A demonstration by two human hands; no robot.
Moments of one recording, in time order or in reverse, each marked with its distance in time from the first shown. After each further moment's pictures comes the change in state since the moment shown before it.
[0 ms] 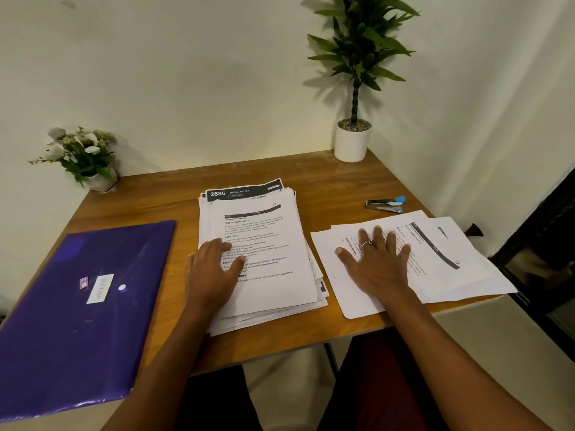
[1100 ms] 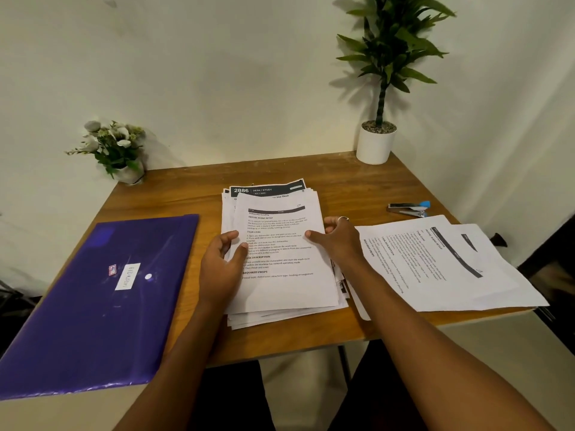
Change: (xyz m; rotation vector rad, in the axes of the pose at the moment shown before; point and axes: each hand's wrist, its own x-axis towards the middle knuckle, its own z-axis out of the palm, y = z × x) left_hand -0.008 -0.002 -0.017 -0.644 0.125 -0.161; right_hand 0.011 -0.119 -0.020 1.022 -0.004 -0.021
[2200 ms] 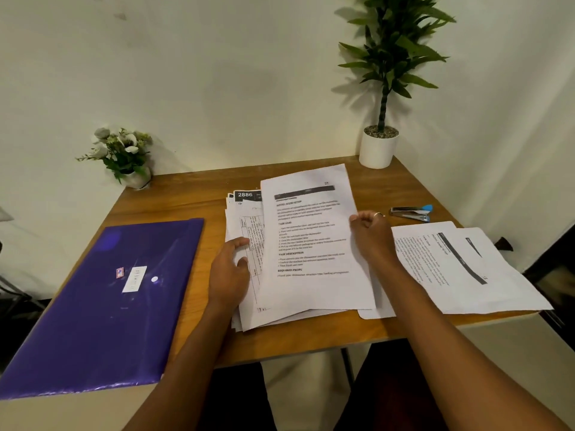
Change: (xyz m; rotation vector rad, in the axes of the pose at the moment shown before) left_hand -0.002 0.002 0.006 0.244 -0.030 -0.034; right_hand -0.004 -0.003 -0.052 0.126 0.170 -0.029
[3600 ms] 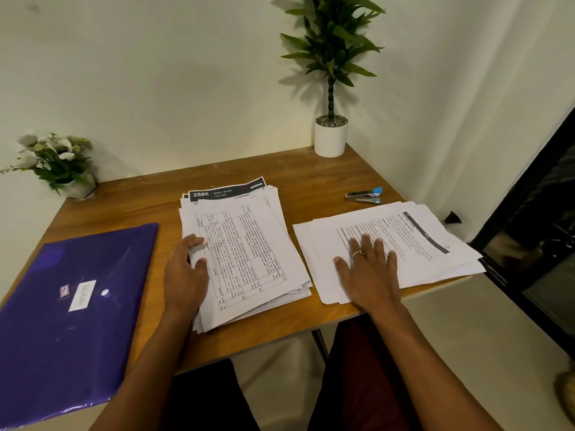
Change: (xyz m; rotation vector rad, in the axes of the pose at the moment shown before) left_hand -0.002 -0.002 -0.001 0.053 0.035 0.107; right_hand -0.060 0.083 -0.067 -1.065 -0.080 -0.087
